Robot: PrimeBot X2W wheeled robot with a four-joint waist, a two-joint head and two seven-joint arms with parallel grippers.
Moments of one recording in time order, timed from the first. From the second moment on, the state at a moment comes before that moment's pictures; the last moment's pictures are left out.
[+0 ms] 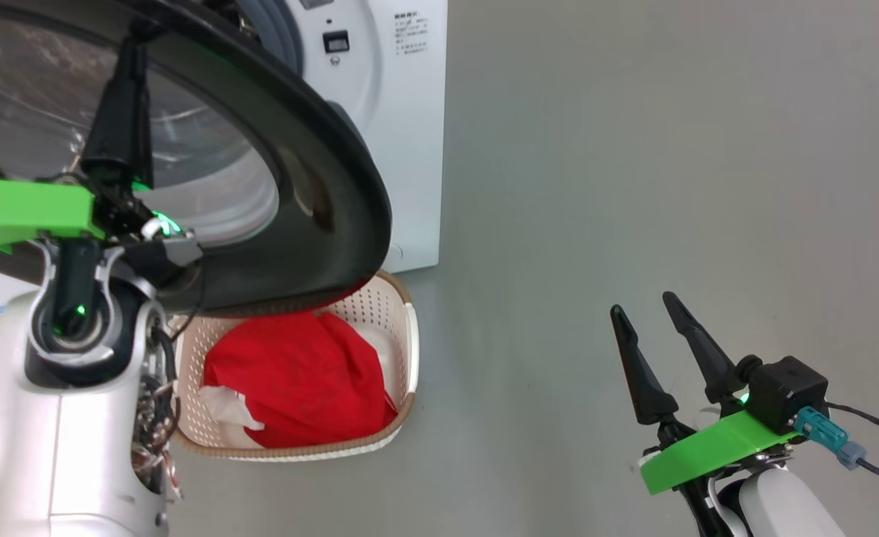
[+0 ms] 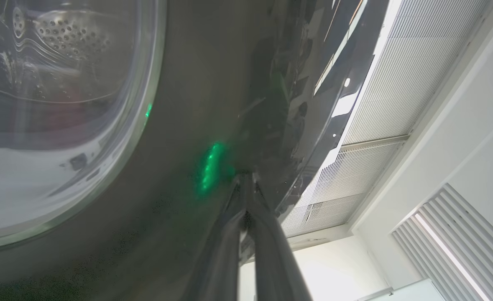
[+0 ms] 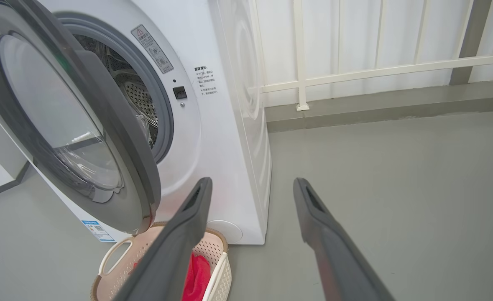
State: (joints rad) left arm -0.72 0.04 0.04 0.23 -1.64 0.07 0.06; right arm -0.17 -0.05 0.14 0.25 0.36 0.13 -0.26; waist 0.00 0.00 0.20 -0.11
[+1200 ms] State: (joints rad) left arm 0.01 0.25 -0.01 0.09 -0.75 -0.04 -0.25; right arm -0.04 -0.05 0.08 0.20 0.34 0.13 -0.26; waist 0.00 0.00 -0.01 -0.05
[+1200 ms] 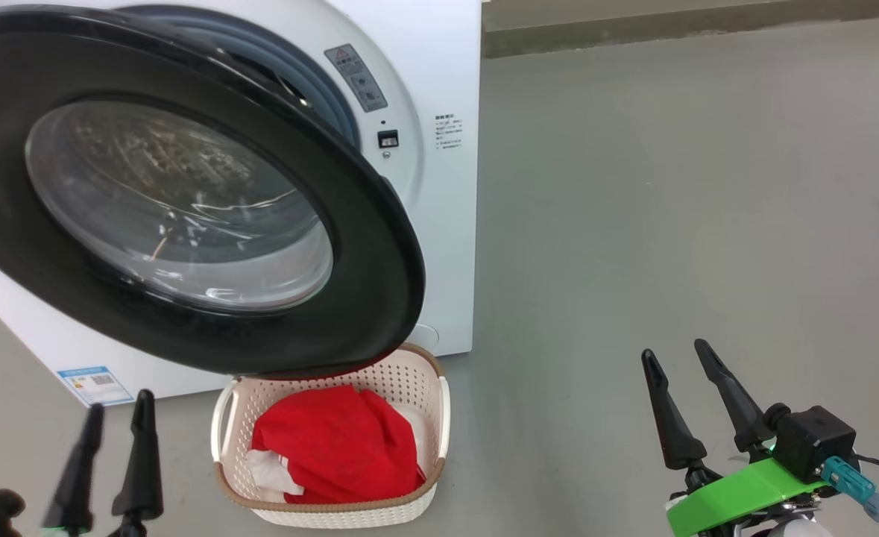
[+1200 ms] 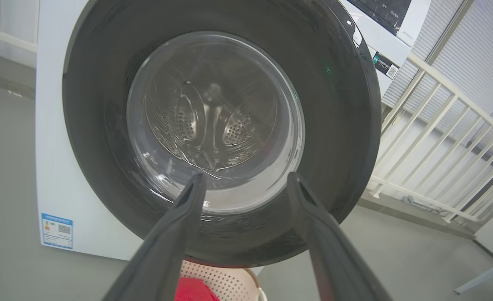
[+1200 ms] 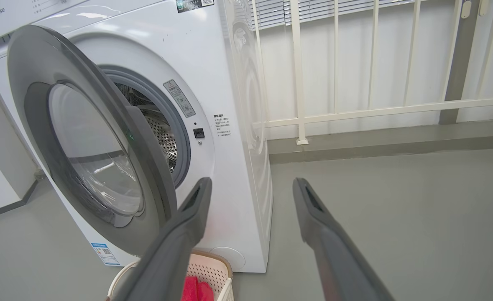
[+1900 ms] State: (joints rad) left arm 0.15 0.12 0.13 0.11 -0.26 -0.09 -0.25; right arm -0.02 -0.05 0.06 0.16 0.31 0.13 -0.26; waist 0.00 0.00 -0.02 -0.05
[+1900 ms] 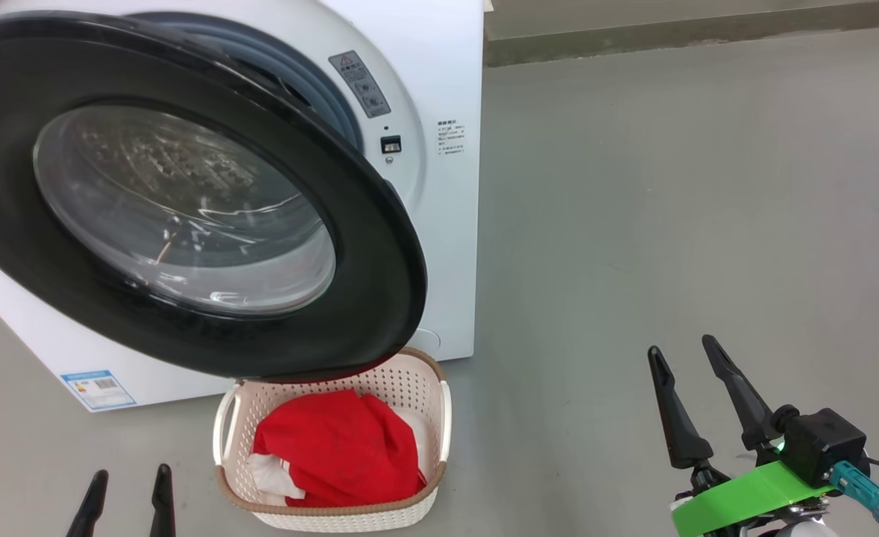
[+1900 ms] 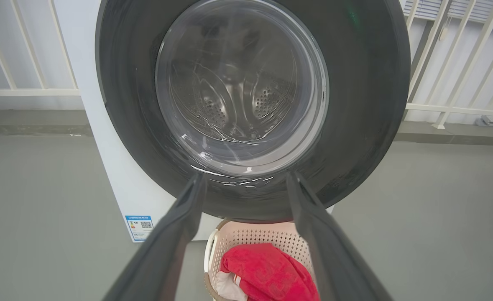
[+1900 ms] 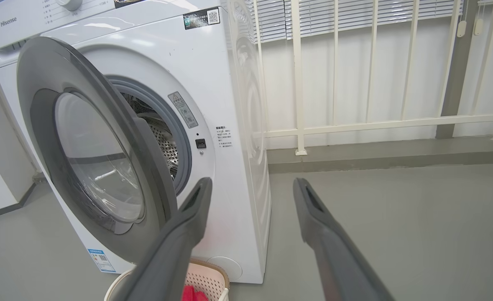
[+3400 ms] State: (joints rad) left arm 0.06 0.05 0.09 0.12 -0.21 -0.13 -0.25; right arm -0.54 -0.06 0.45 0.58 0.41 0.13 -0.26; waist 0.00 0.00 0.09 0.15
